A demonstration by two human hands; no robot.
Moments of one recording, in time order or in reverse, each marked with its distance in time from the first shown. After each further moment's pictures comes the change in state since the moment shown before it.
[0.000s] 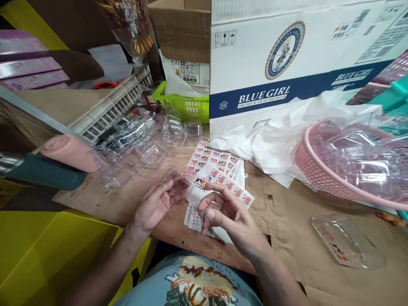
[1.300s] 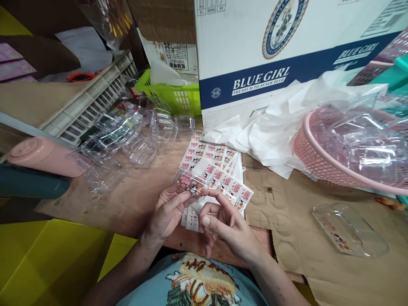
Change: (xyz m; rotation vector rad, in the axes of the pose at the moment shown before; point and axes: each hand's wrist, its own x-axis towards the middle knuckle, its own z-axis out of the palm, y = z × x) left_hand 0.008 -0.038 0.032 -0.005 -0.066 0.024; right_hand -0.004 0.025 -0.005 0.171 0.053 0.123
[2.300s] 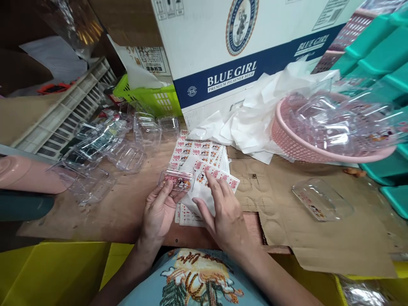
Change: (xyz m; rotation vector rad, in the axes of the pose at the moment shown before) left_hand -0.001 -0.011 0.010 -0.063 0.221 0.094; right_hand -0.002 0.010 0.000 -1.296 0.540 -0.550
